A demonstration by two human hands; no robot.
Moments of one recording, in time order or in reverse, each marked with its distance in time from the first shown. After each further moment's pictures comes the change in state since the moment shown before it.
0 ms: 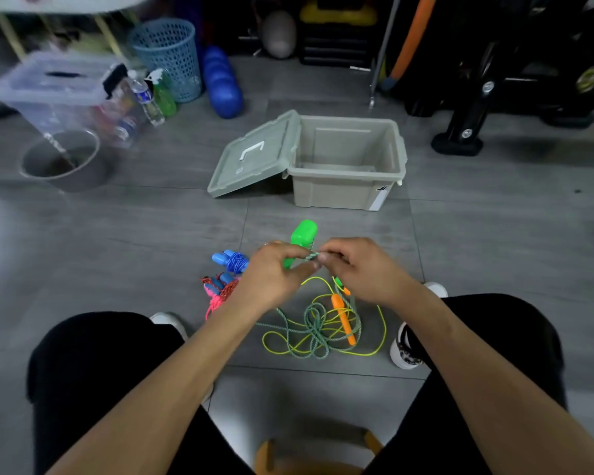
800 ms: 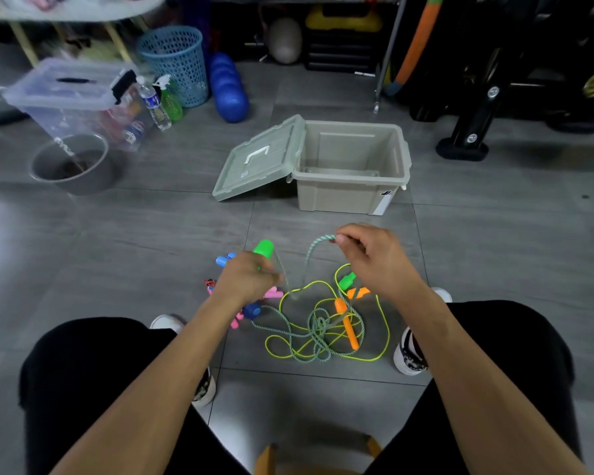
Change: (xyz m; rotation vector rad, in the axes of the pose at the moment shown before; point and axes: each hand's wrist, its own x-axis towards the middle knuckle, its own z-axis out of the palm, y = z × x) left_hand 0.015 -0.041 -0.017 0.118 -0.074 -0.418; right_hand 0.008 0.007 -0.005 -0.022 0.271 -0.014
